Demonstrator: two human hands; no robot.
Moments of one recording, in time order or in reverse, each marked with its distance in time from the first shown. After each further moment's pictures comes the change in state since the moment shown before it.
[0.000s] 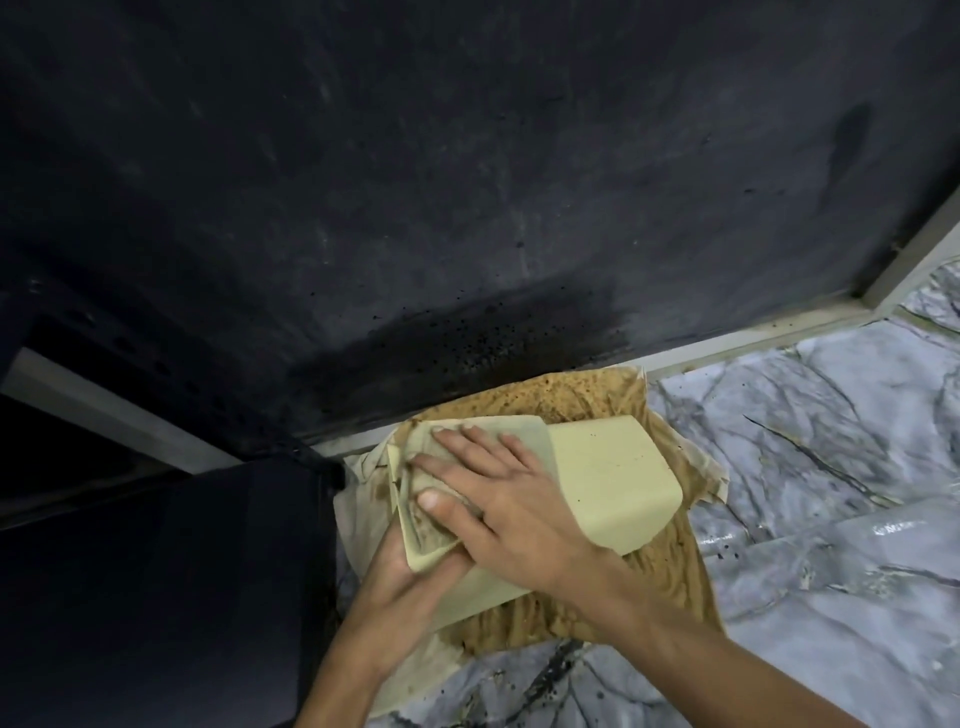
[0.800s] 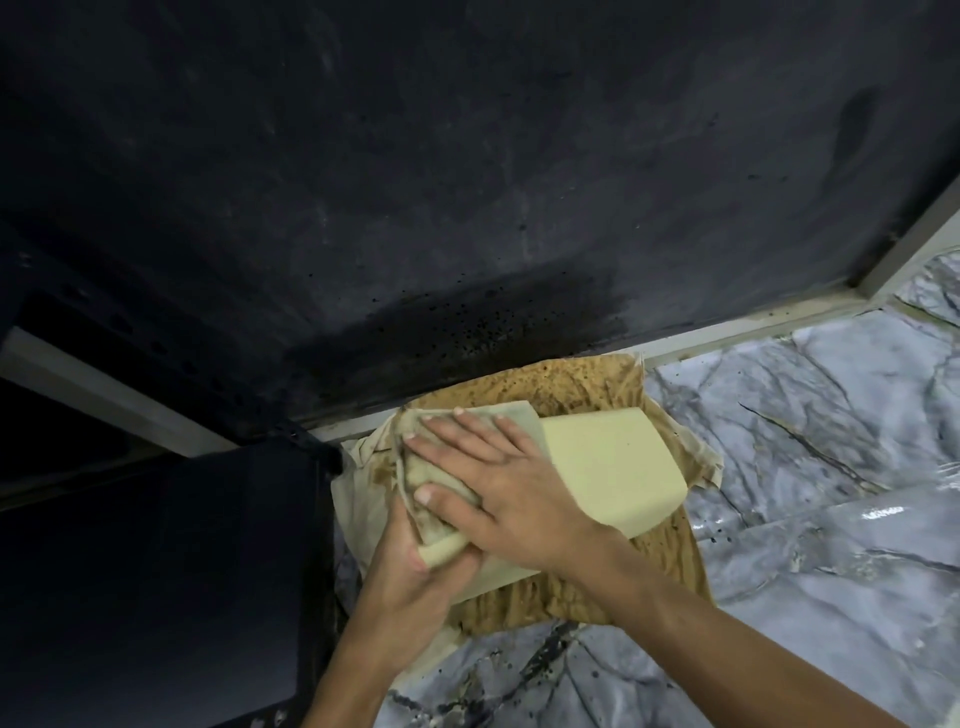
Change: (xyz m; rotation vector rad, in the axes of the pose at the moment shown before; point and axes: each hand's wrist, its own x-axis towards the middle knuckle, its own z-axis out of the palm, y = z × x) left_hand -0.008 -0.001 0.005 0.021 0.023 0.106; right_hand 0.002 0.000 0.001 0.025 -0.059 -0.054
